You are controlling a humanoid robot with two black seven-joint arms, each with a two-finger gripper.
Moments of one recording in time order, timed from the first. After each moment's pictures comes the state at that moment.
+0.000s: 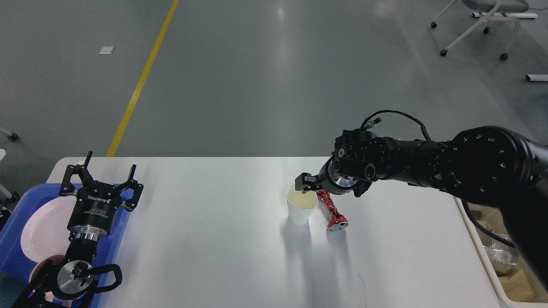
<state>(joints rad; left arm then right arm) -0.17 0.13 -1.51 -0.90 0.25 -0.53 -0.21 1.46 0.10 -0.93 0.75 -0.12 0.37 -0.25</state>
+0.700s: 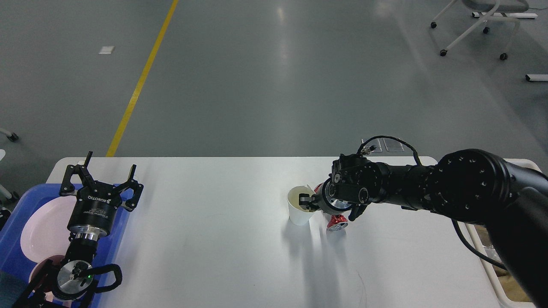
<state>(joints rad) -0.17 0.13 -1.51 -0.90 0.25 -0.53 -0.21 1.35 0.13 -0.92 0.74 -0.11 0.27 -0.25</state>
